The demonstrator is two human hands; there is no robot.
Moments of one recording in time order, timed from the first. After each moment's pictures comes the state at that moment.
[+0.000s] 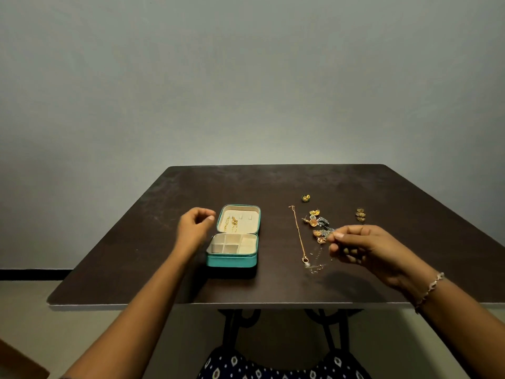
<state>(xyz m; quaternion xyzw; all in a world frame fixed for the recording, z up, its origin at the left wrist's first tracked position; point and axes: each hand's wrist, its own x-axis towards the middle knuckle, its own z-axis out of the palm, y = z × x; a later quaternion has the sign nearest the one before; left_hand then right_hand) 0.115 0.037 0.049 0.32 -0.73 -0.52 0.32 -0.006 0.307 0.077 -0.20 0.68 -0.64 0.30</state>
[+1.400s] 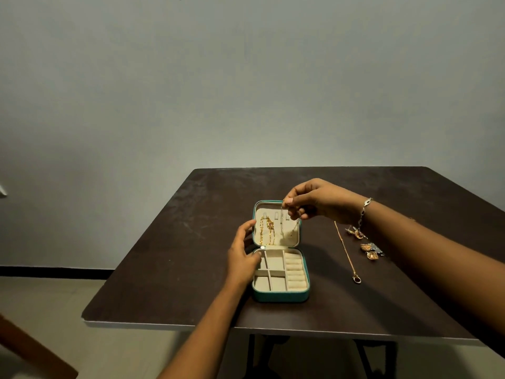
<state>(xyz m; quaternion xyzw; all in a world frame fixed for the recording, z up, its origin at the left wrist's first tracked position) 0.098 0.017 -0.010 0.20 -0.74 -0.56 0.31 -0.040 0.132 0.115 -0.41 0.72 -0.45 0.33</state>
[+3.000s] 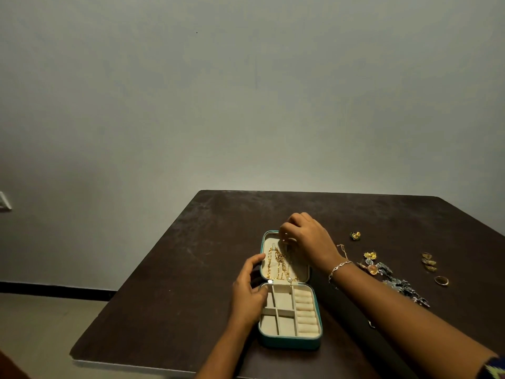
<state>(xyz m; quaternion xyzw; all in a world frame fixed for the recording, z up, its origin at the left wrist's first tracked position) 0.095 0.017 -0.018 0.19 -0.70 -0.61 0.32 -0.057 0.086 0.044 -0.57 0.77 -0.17 -0.23</state>
